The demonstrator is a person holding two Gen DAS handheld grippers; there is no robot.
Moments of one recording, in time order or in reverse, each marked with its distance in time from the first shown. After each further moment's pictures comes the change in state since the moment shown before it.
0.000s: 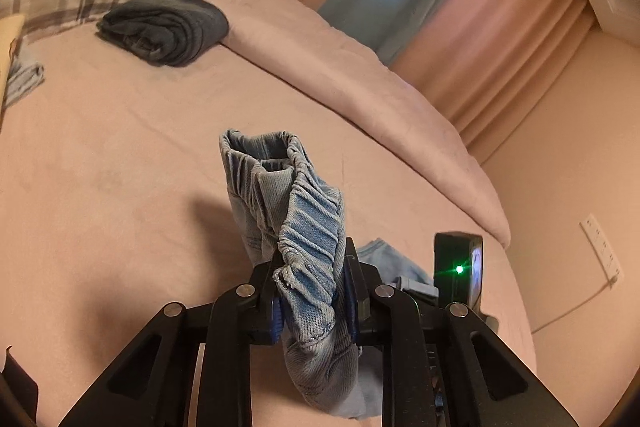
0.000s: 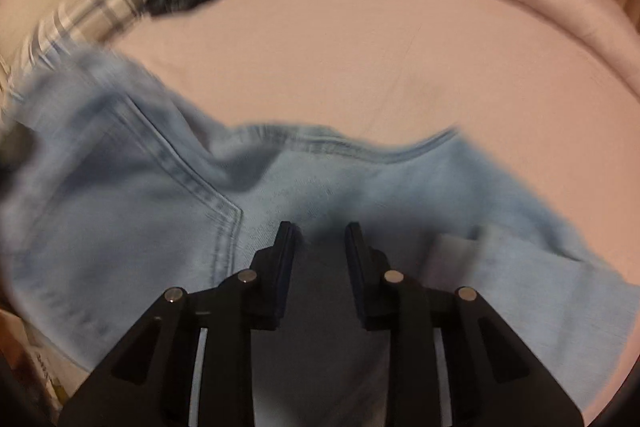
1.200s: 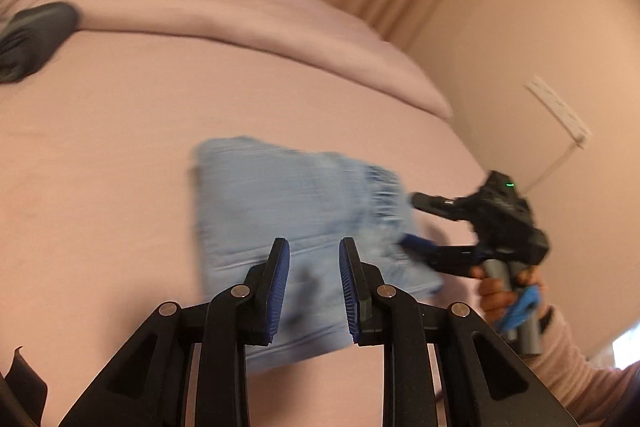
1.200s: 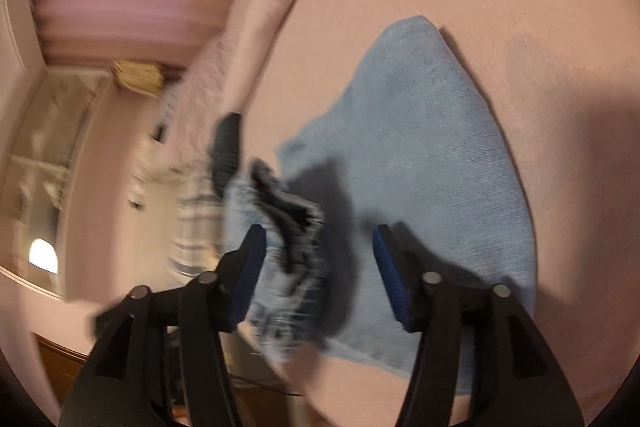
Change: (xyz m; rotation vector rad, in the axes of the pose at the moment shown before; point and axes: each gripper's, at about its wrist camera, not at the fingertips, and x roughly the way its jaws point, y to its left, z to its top) left arm 0.037 -0.086 -0.063 0.324 0.275 -0.147; right arm -0.119 -0.186 -0.194 0.968 -0.220 0.654
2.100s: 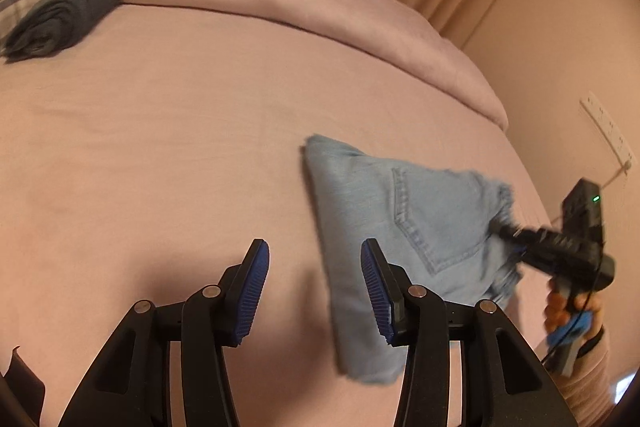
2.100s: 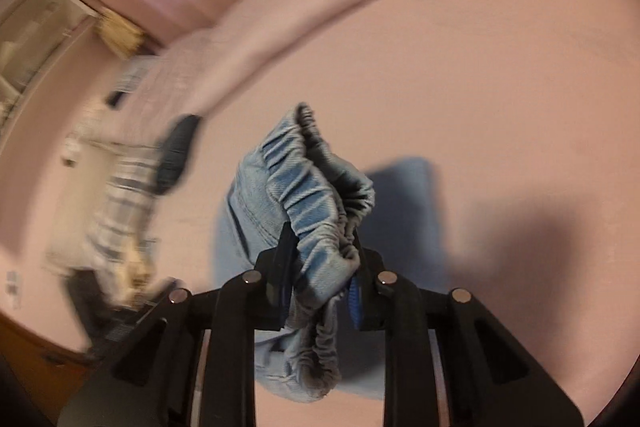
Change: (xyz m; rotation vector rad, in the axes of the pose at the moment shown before) left arm 0.029 0.016 0.013 -0.075 0.059 0.124; right arm -0.019 0.045 0.039 -0.333 -0.090 -0.402
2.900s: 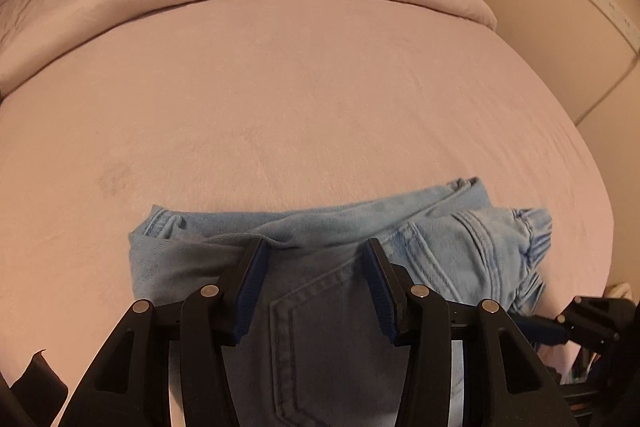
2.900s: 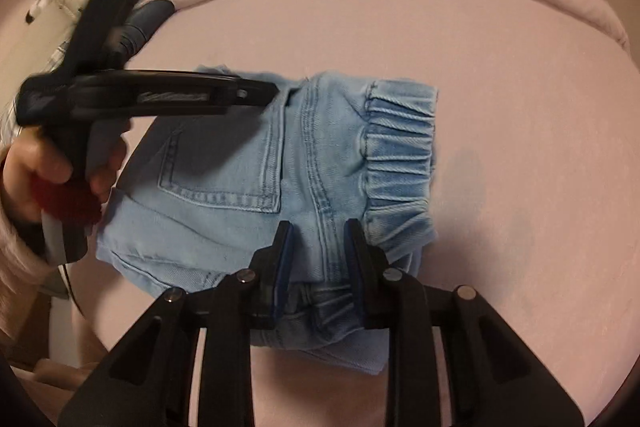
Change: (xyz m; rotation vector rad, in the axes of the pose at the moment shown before) left arm 0.137 -0.100 0.056 0.313 0.202 0.048; right arm 0.026 0.023 -0.030 -0.407 0.078 -0.260
